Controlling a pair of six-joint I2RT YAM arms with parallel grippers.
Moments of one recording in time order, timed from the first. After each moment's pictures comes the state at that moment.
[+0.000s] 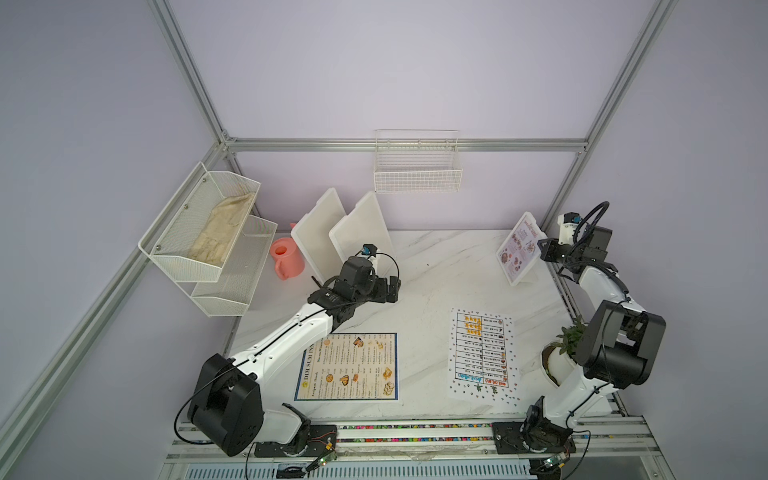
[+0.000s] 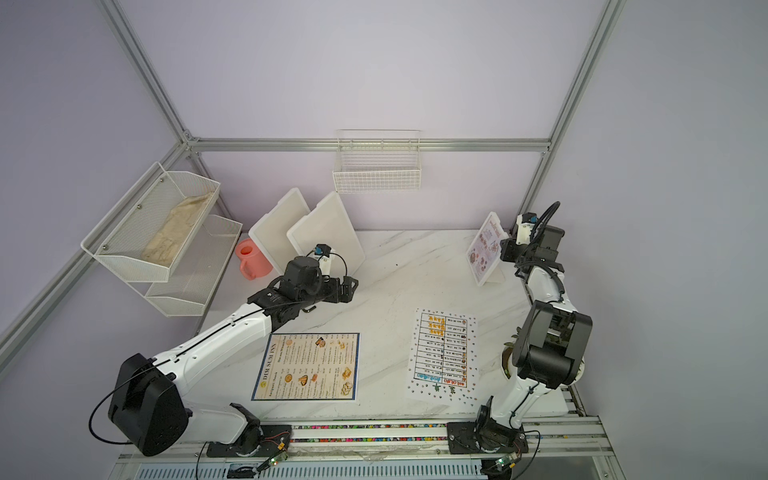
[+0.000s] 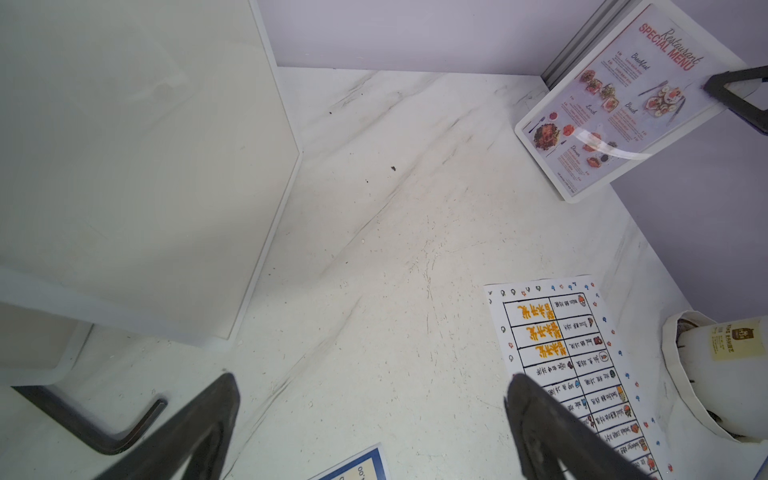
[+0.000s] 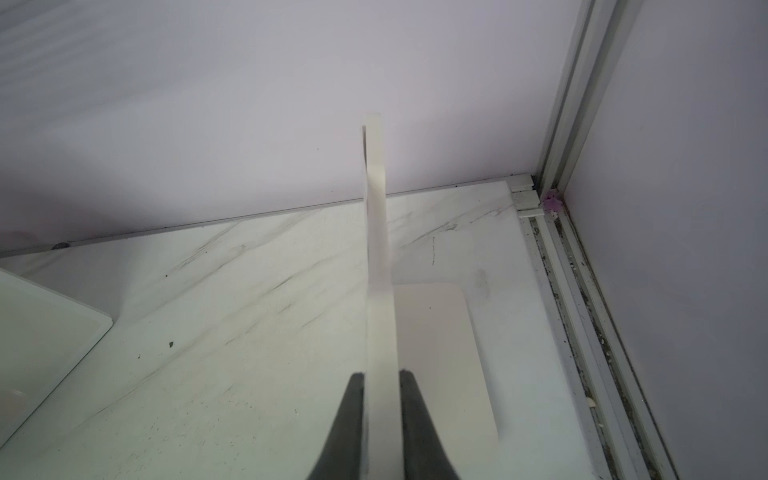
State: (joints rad) left arm -0.54 1.39 1.07 -0.28 -0.01 -0.36; right arm -0.42 1.75 1.34 -0.13 -0.49 -0.03
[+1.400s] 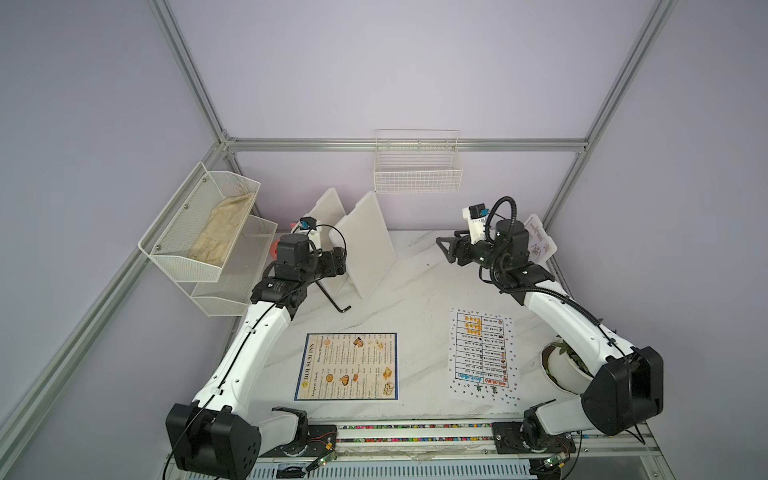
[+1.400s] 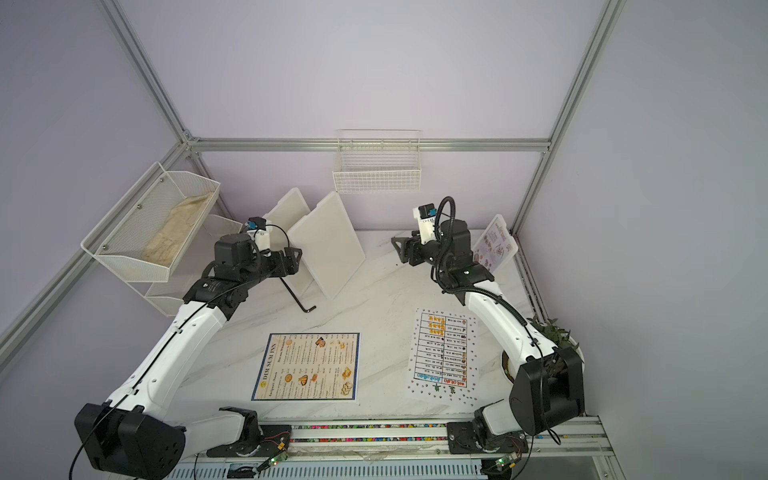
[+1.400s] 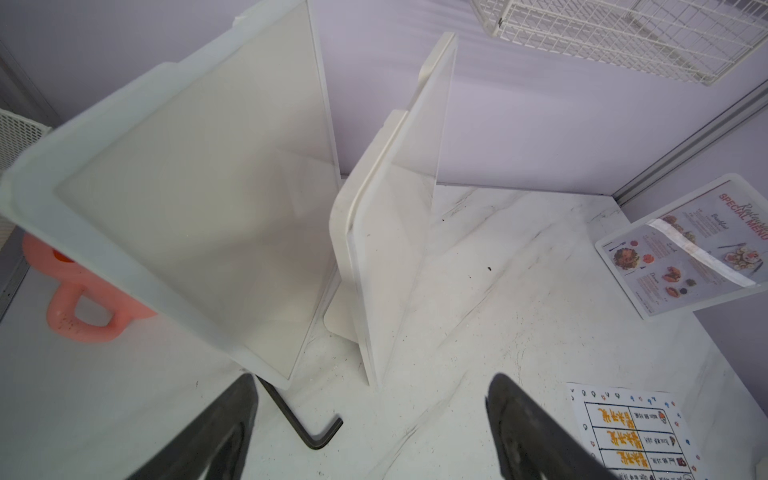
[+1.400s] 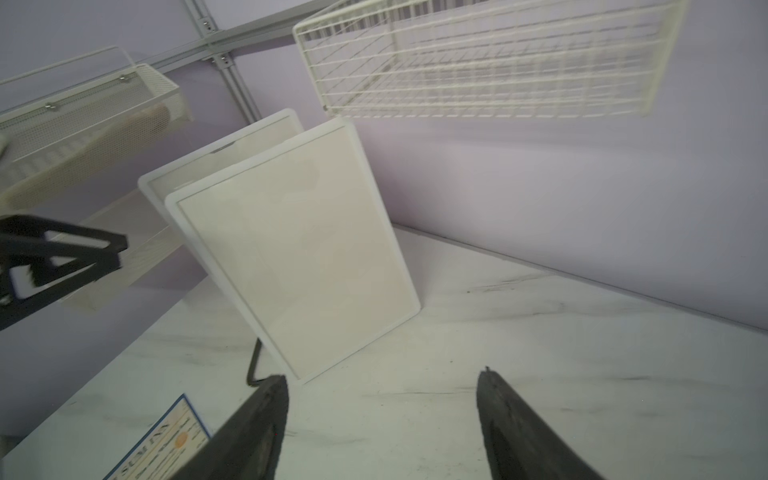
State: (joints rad) left arm -0.14 1.27 1.23 -0.43 0.09 -0.22; right arm 0.33 1.45 1.23 -0.04 -0.37 0.16
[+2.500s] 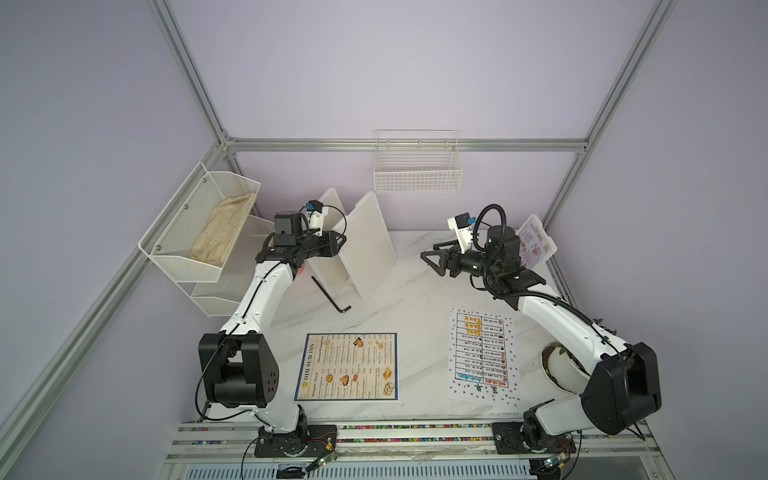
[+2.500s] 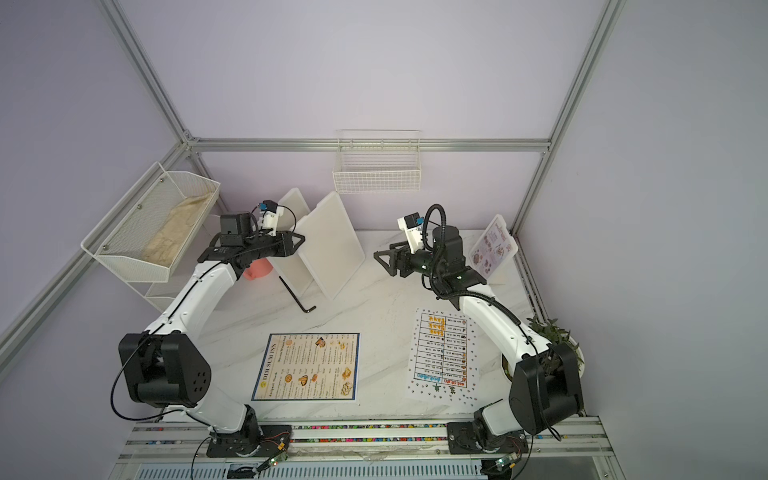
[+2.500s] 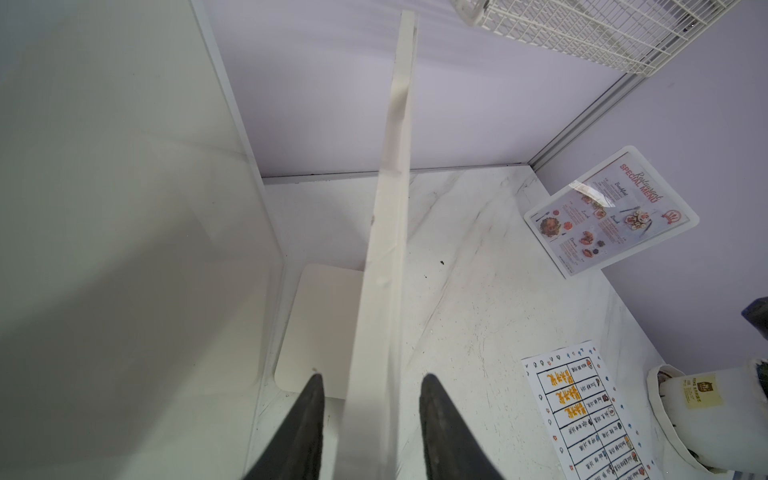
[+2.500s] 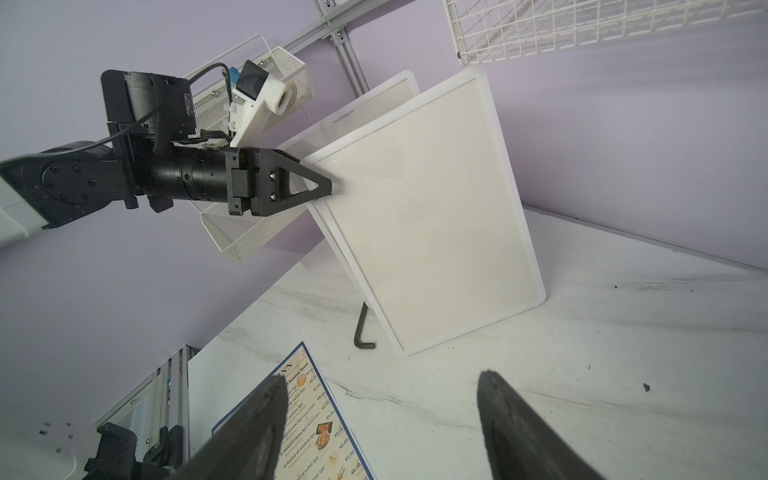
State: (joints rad) left arm -0.01 1.60 1.45 -0.40 0.51 -0.12; right arm 0.35 1.46 1.19 0.03 -0.63 0.25
